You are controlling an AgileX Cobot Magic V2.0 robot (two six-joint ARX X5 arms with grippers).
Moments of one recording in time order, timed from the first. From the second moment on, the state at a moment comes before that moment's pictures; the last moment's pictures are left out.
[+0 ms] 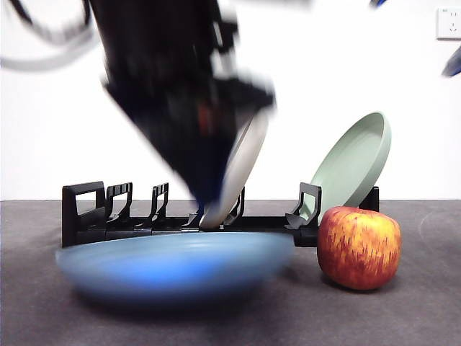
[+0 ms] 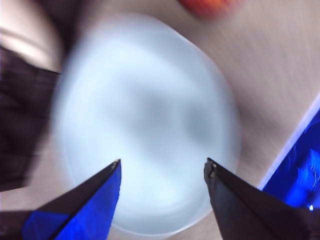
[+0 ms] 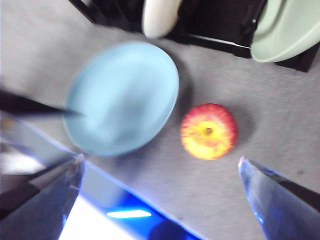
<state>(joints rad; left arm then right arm) -1.23 1.46 1.07 -0.77 -0.54 -0.11 0.47 0.97 1.00 -0.92 -0.27 0.12</state>
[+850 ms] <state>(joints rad) -1.23 0.43 1.07 -0.80 -0.55 -0.24 0.63 1.64 1.00 -0.66 0.05 0.19</state>
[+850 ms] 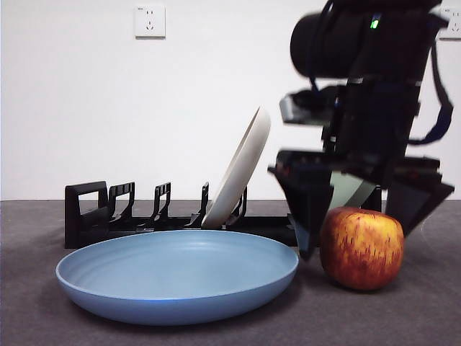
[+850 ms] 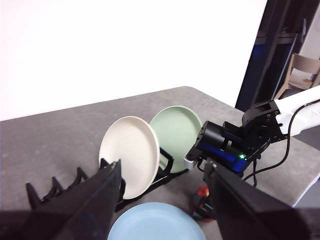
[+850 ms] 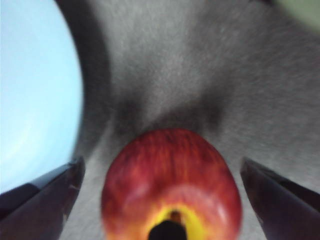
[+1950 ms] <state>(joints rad) -1.23 0.43 1.07 -0.86 -0.62 -0.26 0.82 1.59 1.24 -0.62 -0.11 0.24</state>
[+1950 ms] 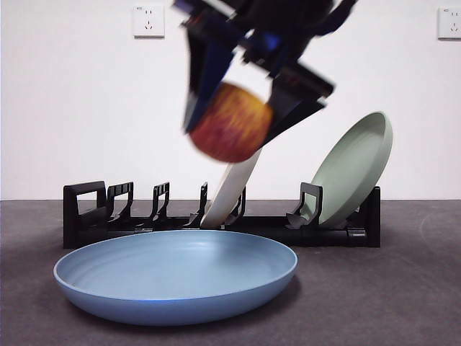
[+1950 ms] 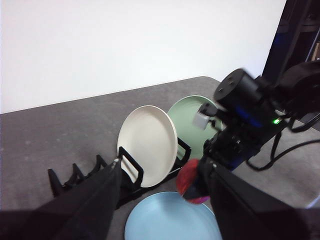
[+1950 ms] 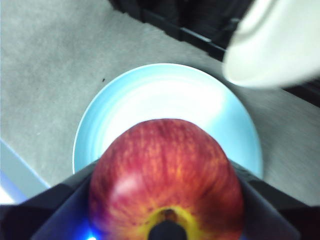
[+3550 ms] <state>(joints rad) -1.23 0.75 1.07 -0.83 -0.67 -0.24 0.88 1.40 1.29 -0.78 -0.04 0.20</state>
